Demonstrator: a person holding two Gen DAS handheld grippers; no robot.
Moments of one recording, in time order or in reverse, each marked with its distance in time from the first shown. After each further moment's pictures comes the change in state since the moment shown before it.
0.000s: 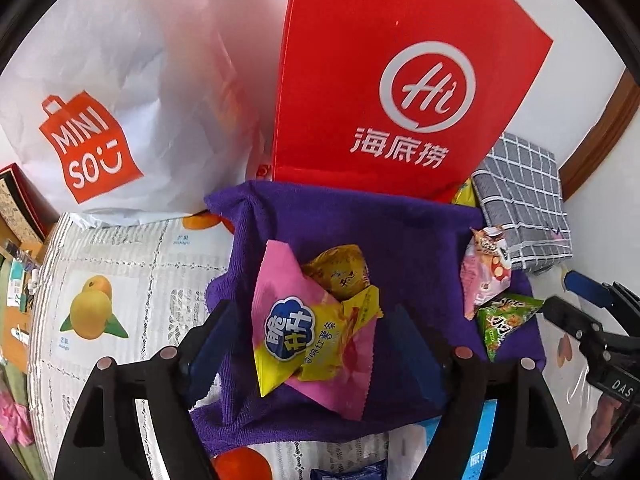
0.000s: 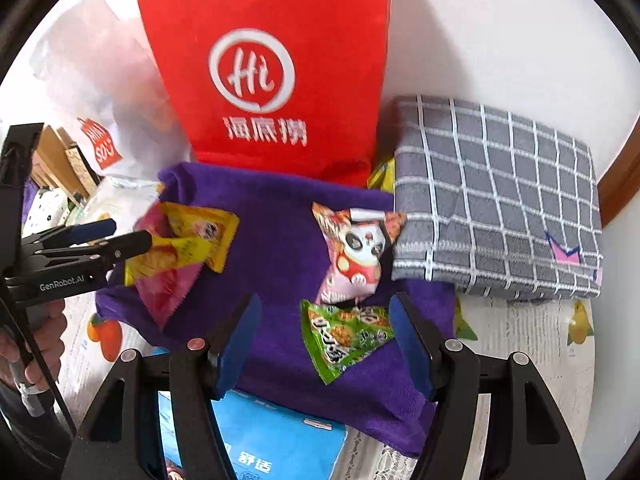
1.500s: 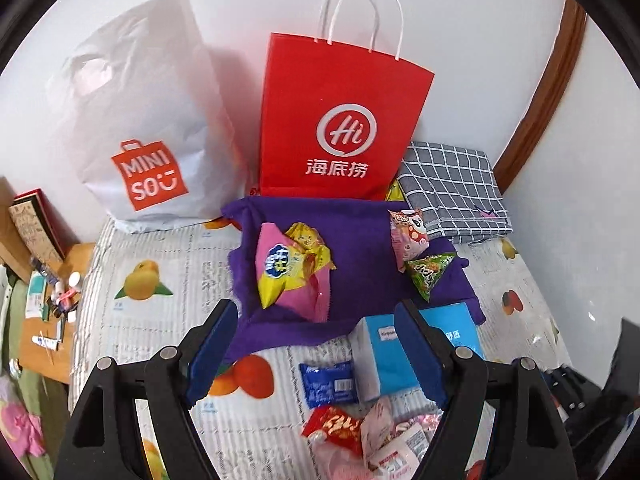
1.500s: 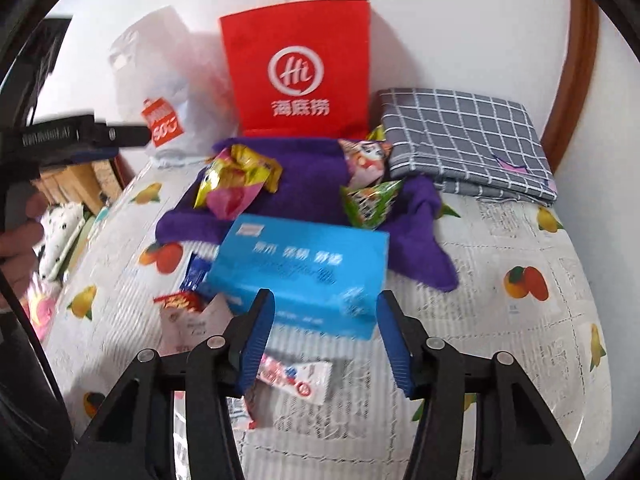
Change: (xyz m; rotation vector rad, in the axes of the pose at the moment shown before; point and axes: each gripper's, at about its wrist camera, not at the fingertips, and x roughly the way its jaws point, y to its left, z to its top) left arm -0.144 -0.005 -0.061 0.082 -0.117 -0.059; right arm -0.101 0.061 -0.162 0.053 -0.096 -0.038
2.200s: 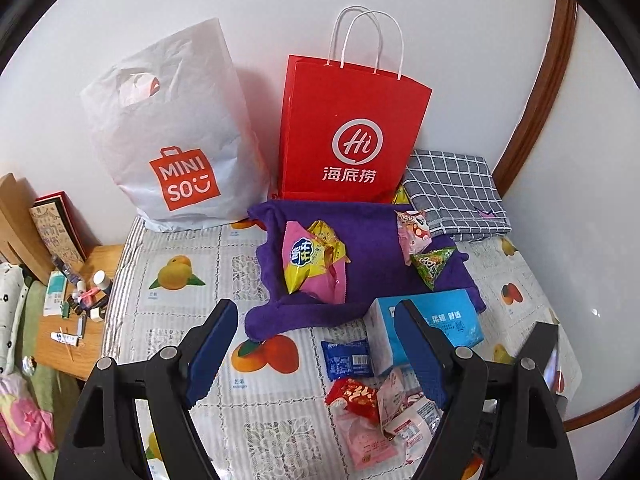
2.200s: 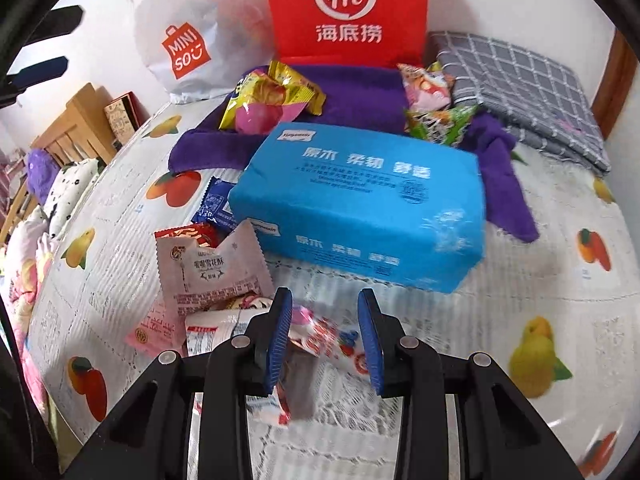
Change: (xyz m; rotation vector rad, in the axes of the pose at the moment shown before) left arm -0.044 0.011 -0.020 0.011 -0.036 0.029; right arm 0.070 0.026 -0.031 -0.018 0.157 0.111
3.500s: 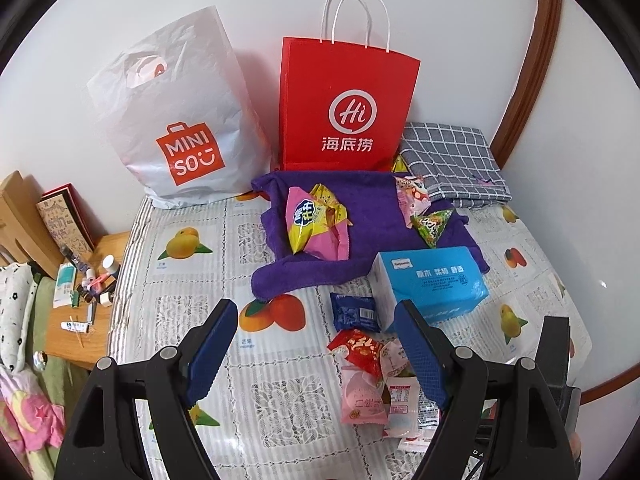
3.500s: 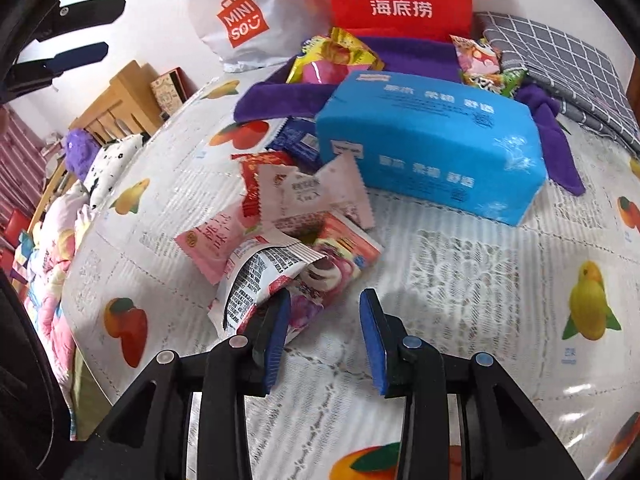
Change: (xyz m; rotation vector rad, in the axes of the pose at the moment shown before) left arm -0.013 -0.005 -0.037 0.049 0.046 0.026; right arm -0.020 0.027 -0.048 -0.049 0.024 0.161
